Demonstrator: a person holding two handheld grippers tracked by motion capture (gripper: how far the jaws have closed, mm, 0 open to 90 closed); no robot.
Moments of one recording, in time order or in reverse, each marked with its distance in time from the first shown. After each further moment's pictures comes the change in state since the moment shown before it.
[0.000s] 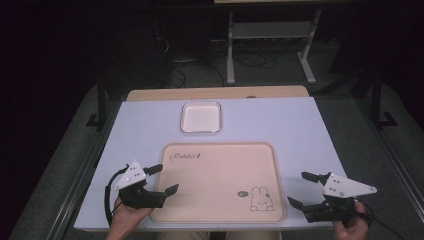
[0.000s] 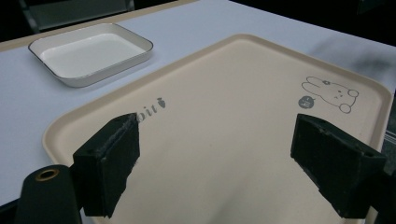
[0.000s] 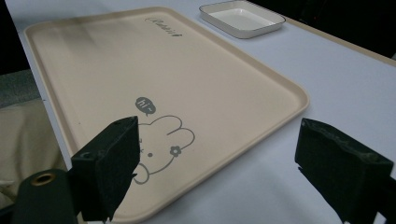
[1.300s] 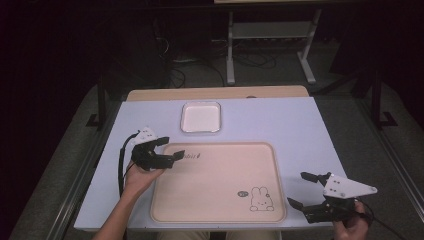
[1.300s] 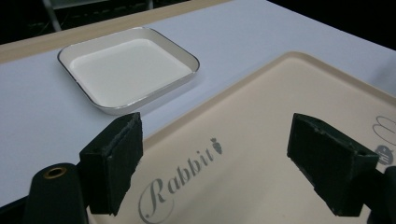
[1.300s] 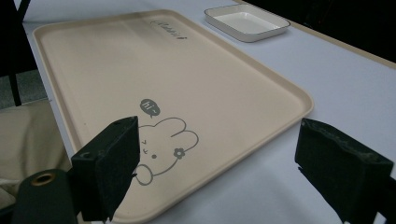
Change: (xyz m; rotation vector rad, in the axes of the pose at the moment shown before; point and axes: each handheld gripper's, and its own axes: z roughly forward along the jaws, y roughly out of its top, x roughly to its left) left arm 0.061 0.045 0.058 0.067 0.048 -0.076; right arm 0.000 0.000 0.000 -0.014 0.018 -0.013
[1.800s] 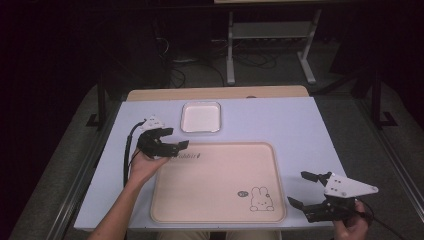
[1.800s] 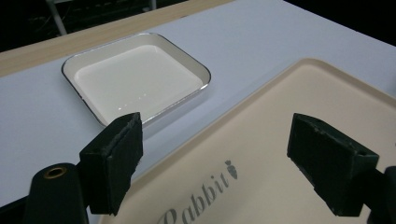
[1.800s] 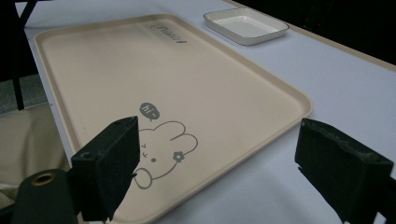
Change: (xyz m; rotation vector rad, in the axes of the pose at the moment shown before) left arm 0.010 0.026 0.021 0.040 0.012 0.005; right arm -0.002 0.000 0.000 -0.014 0.002 0.010
